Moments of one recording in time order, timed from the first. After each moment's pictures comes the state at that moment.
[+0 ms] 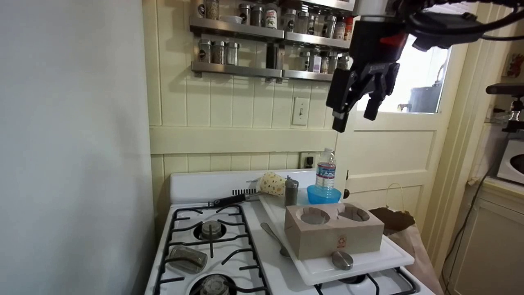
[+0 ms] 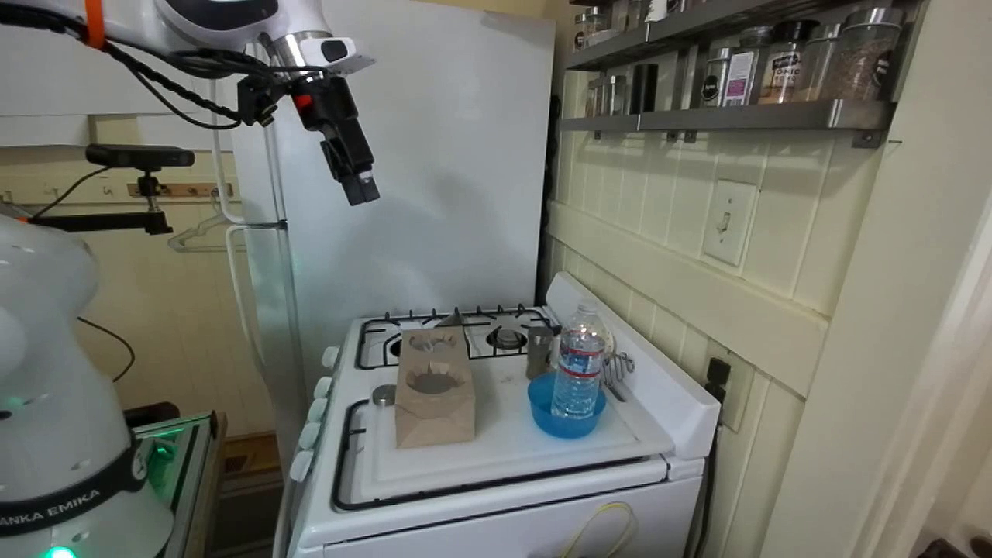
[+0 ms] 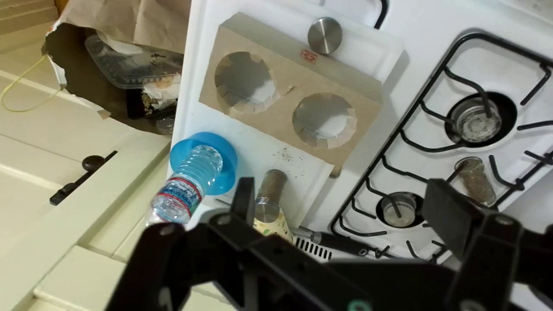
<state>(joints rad) 0.08 -0.85 0.26 -2.54 -0.09 1.94 0.17</state>
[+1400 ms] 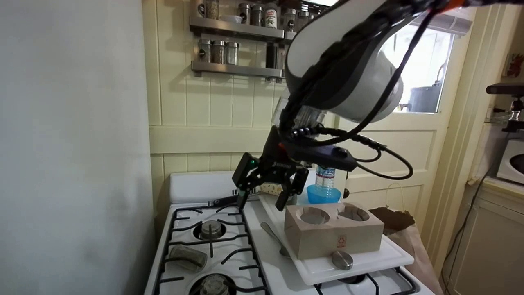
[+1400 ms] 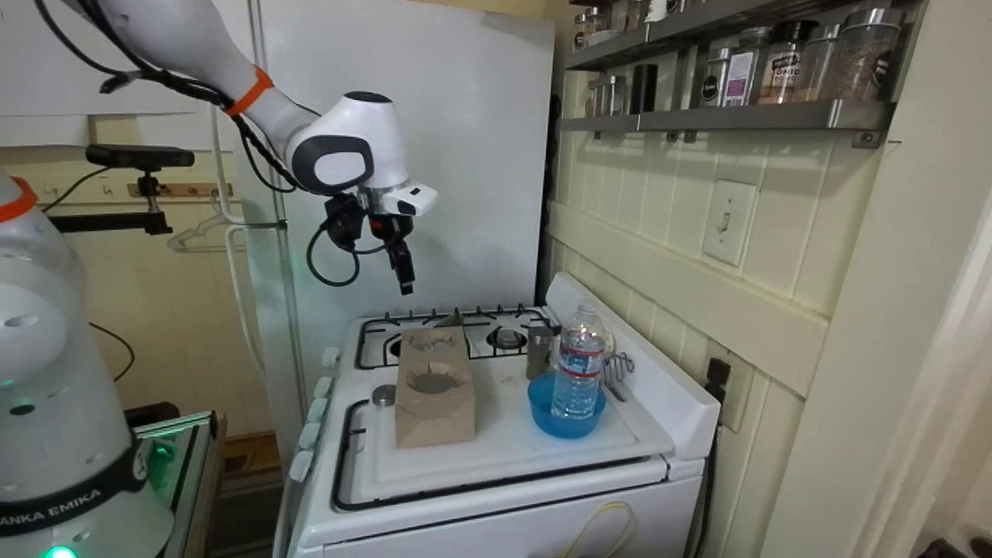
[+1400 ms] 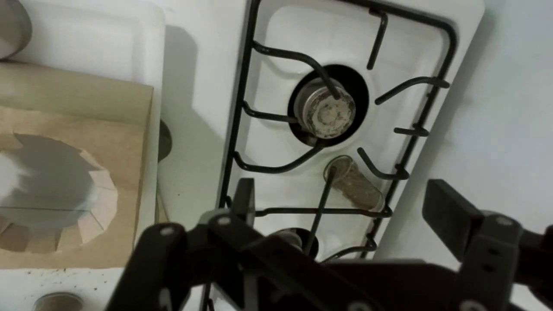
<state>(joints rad) 0.26 -0.27 0.19 -2.59 0.36 2.57 0.18</state>
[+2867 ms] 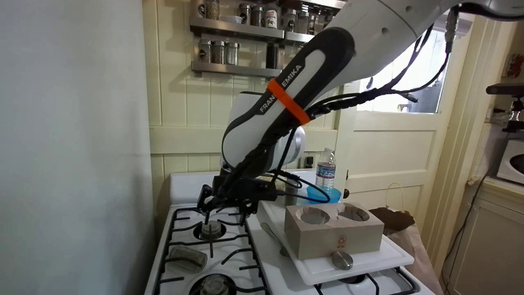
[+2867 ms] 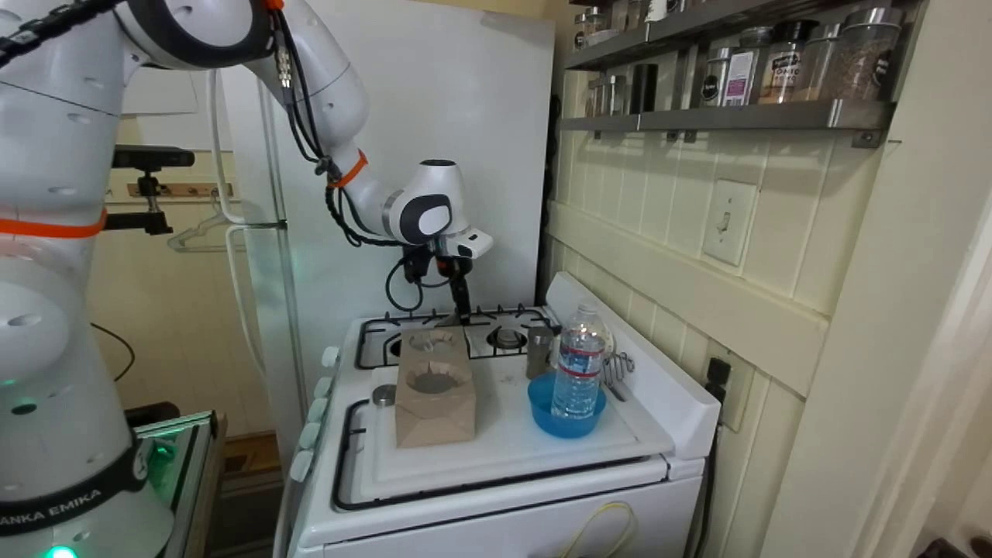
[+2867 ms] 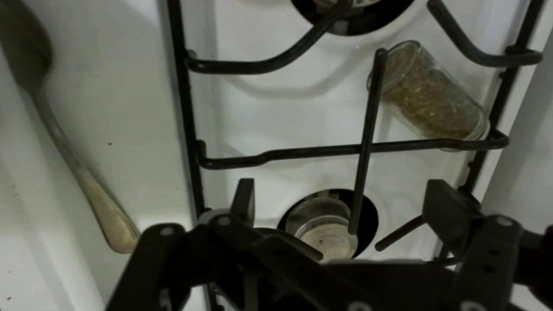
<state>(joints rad) 0.28 0.33 0.14 -2.16 -0.05 2.72 0.67</state>
